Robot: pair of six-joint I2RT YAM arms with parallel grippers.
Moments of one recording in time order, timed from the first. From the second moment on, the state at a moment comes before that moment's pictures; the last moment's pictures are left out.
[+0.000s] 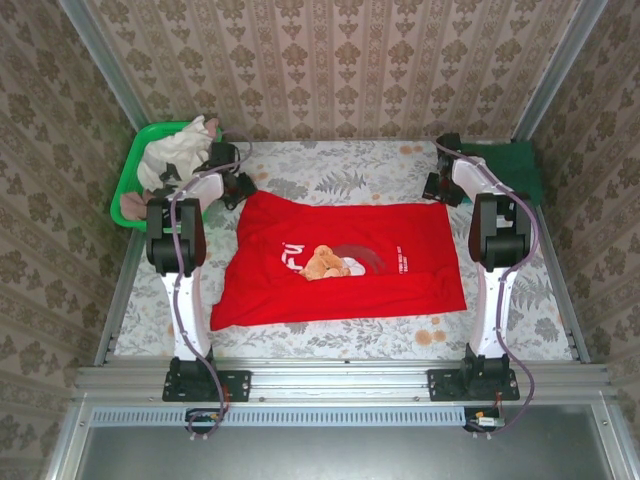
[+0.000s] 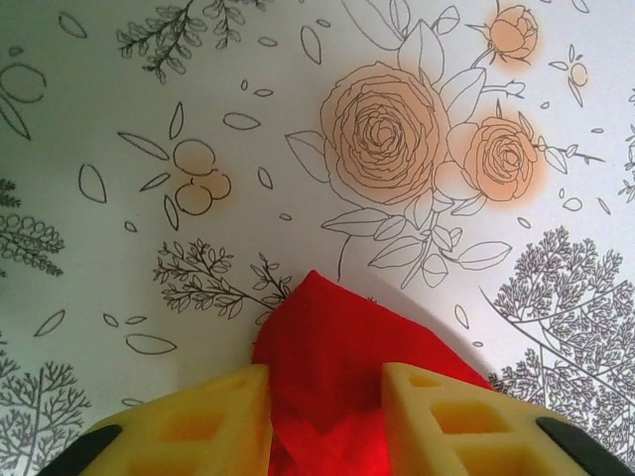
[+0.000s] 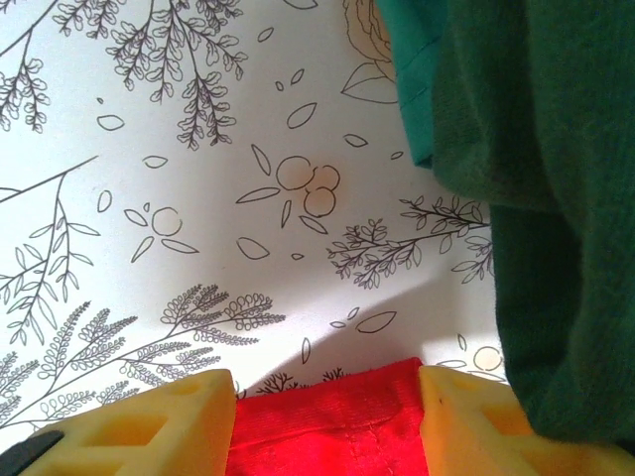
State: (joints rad) left arm -0.11 2.23 1.68 -0.47 0.13 -0.54; right arm -0.02 2.26 1.83 -0.82 0.09 0.37
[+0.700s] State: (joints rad) left arm -0.12 2.20 1.77 -0.58 0.12 -0.51; right arm -0.03 2.29 1.85 -0.83 0.08 0.37
